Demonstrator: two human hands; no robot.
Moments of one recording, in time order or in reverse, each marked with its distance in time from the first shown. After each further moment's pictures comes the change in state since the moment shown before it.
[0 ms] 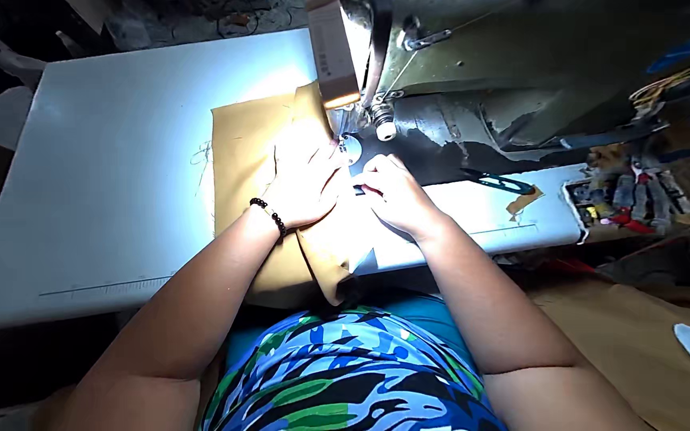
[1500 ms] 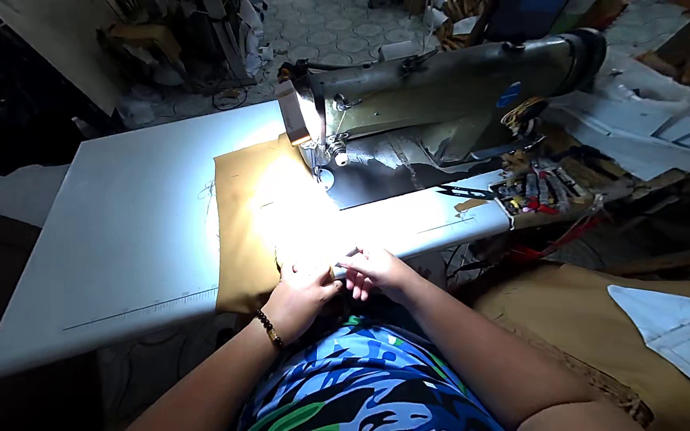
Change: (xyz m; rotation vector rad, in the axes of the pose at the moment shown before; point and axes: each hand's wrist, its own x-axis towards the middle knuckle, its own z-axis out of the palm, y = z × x) left_hand -0.115 0.098 0.006 0.021 -0.043 0.188; right_hand -0.076 -0.085 -0.014 1.085 -0.310 0.817
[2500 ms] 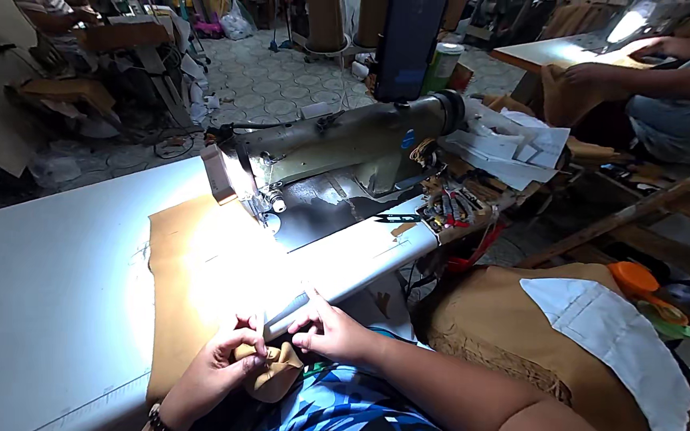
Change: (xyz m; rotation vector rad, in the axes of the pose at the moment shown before) left_hand -0.024 -0.045 0.001 -1.191 0.220 -0.038; right_hand -0.018 0.037 0.008 -0.285 0.017 -0.378
